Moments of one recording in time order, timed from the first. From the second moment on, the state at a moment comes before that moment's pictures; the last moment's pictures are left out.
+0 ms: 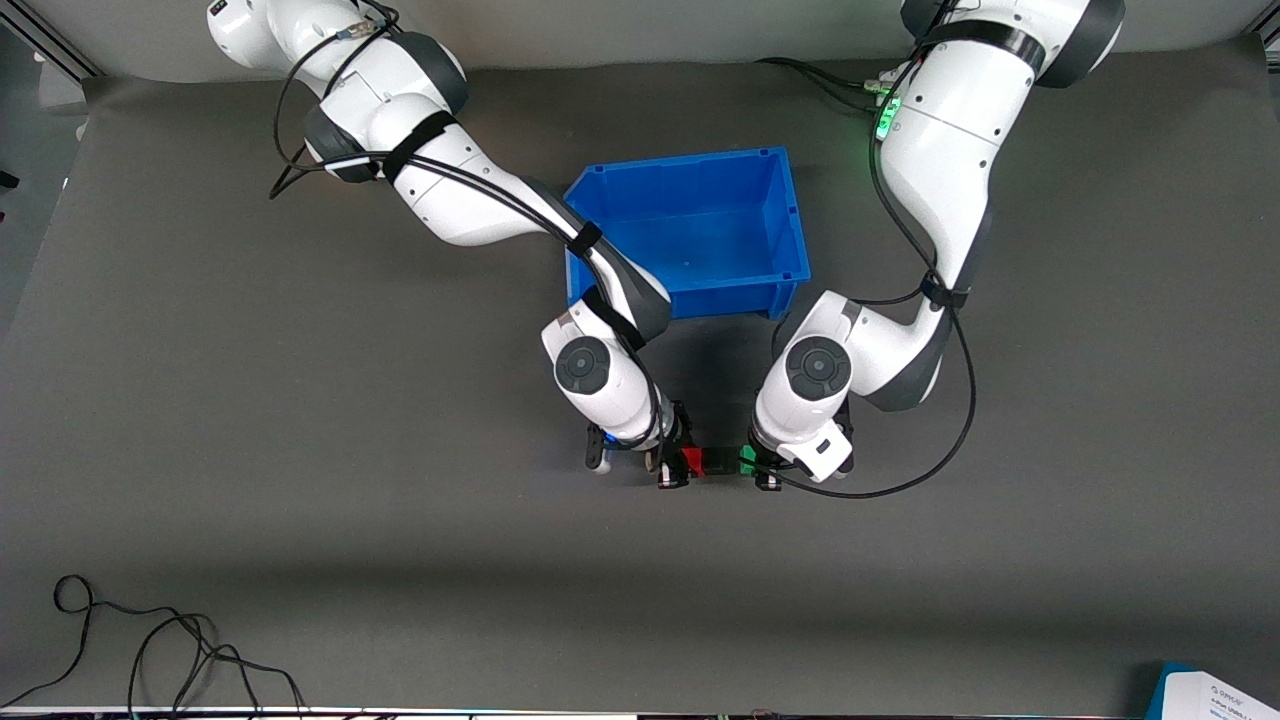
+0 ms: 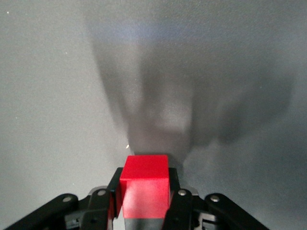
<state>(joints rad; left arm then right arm) -0.44 0.77 -0.08 -1.54 0.05 2.43 -2.06 0.63 1.16 0.10 -0.98 0.15 2.48 2.19</state>
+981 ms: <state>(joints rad) -0.47 0.79 -0.07 -1.50 0.05 2.43 -2.06 0.63 1.18 0.10 -0.98 0.15 2.51 2.19</state>
